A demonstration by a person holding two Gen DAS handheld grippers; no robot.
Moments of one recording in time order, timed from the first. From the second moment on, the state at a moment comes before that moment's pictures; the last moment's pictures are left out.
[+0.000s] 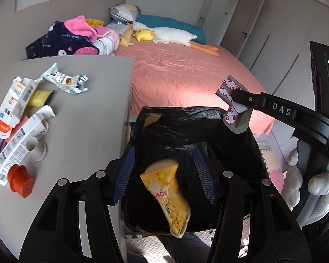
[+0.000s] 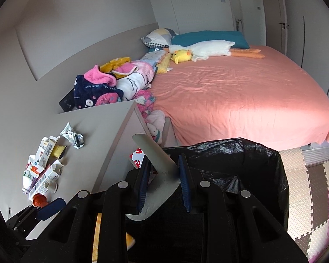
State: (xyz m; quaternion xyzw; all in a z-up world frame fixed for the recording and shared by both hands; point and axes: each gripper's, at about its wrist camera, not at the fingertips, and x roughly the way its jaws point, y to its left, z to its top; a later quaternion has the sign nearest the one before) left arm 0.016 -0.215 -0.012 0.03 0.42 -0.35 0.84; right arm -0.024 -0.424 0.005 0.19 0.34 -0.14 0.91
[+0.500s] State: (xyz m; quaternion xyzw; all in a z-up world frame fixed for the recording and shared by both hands) left arm 0.018 -0.228 -0.020 0.05 0.42 -0.33 0.84; right arm -0.046 -0.453 0.012 0.19 0.31 -0.21 0.91
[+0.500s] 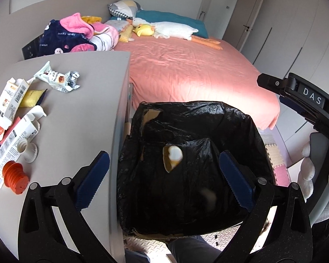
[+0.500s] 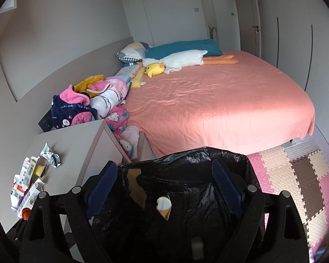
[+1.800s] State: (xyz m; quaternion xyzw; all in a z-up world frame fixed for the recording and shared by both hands) left arm 0.045 -0.077 -0.028 -0.01 0.42 -0.13 0.90; right arm 0.011 -0.326 -0.010 0.11 0.33 -0.09 0.93
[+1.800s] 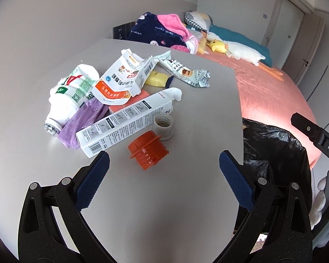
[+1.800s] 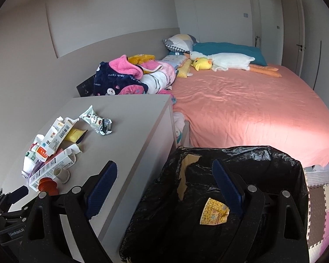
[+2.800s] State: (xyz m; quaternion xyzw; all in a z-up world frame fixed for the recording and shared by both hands) left arm 0.070 -0.048 -0.052 -0.02 0.44 -0.12 0.89; right arm 0.049 -0.244 -0.035 0.08 0.40 0.02 0.91
